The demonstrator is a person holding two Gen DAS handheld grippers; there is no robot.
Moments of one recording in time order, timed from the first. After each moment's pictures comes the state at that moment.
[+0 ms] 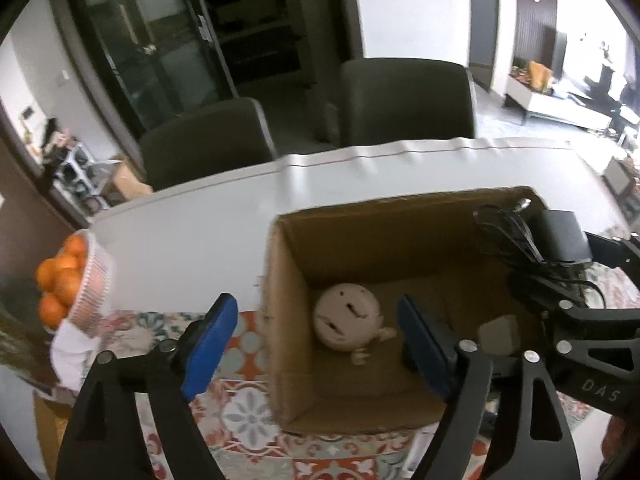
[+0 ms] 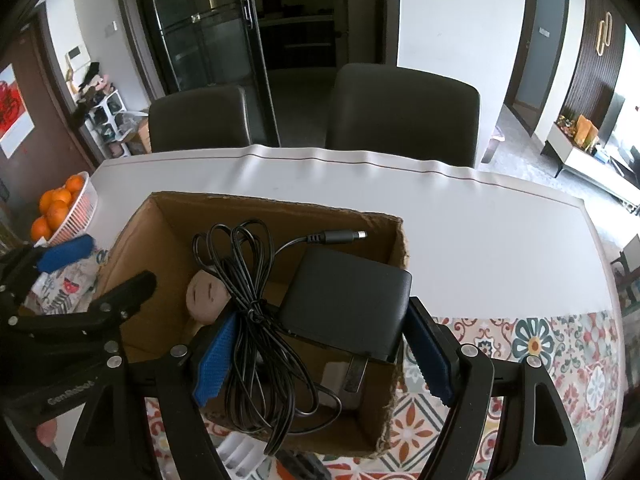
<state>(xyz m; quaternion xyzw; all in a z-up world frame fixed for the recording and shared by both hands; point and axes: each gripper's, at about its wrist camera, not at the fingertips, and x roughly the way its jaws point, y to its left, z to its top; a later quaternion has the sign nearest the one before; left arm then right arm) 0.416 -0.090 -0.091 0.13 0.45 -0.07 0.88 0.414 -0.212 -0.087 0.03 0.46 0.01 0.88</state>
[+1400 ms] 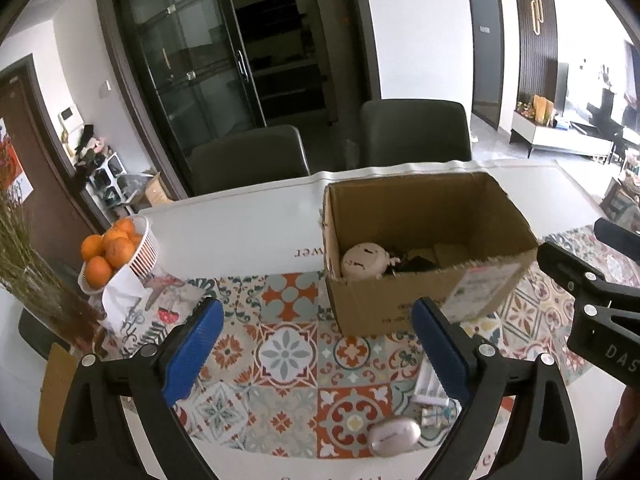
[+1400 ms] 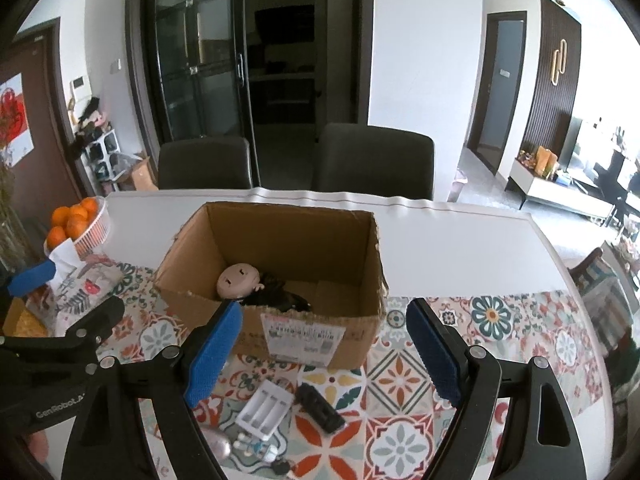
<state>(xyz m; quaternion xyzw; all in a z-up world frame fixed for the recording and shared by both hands) 0.278 -0.040 -0.052 0.11 0.38 -0.05 0.92 0.274 -0.180 -0.034 0.02 0.36 -0.04 0.93</state>
